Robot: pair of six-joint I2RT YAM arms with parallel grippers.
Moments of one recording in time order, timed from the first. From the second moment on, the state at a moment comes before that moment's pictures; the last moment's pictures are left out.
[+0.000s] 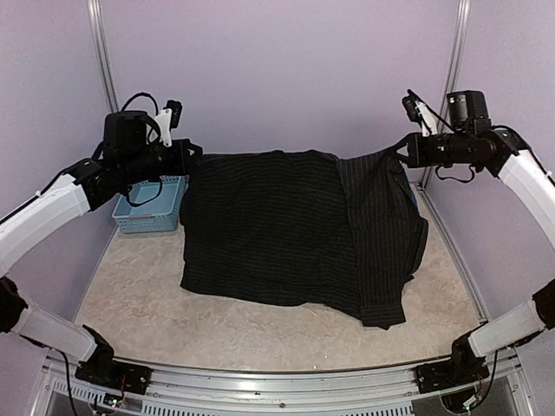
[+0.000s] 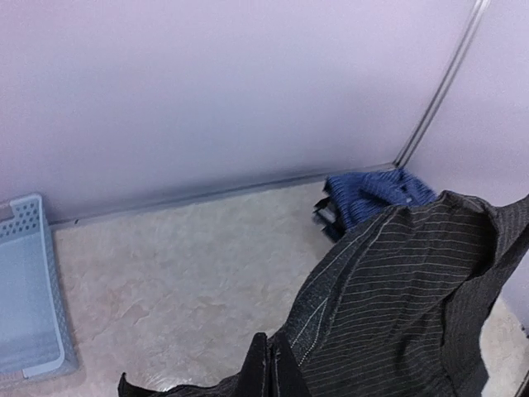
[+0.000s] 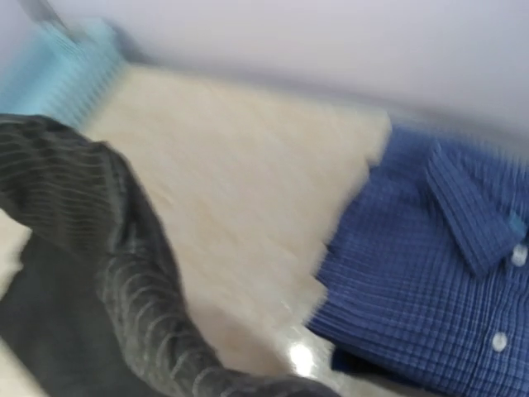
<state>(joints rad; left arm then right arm) -0.51 1.38 1.29 -0.24 -0.02 -0.23 0.29 1.40 1.55 -0.70 -0.32 0.06</state>
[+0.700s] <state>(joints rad) -0.51 0.97 1.49 -0.26 0.20 -0.24 0.29 1.18 2.23 -0.86 -0.77 0.24</state>
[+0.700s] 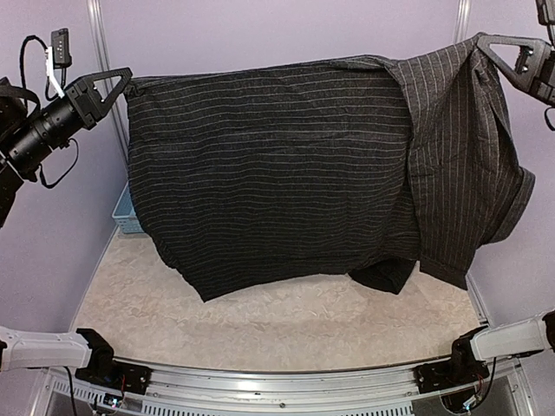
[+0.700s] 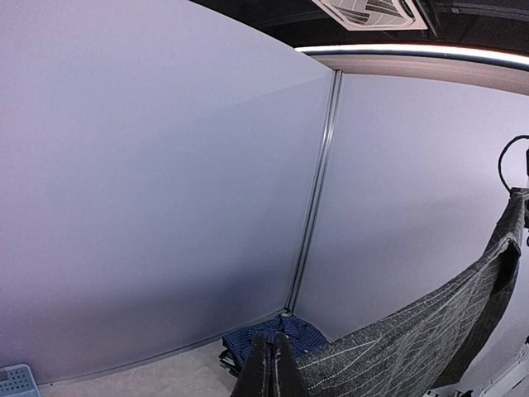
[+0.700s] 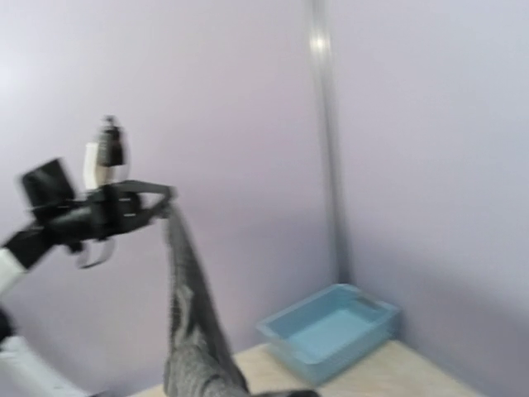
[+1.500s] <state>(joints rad) -0.48 0.93 1.50 -0.27 0.29 -0.25 0.29 1.14 2.14 -0.83 -0.98 0.37</state>
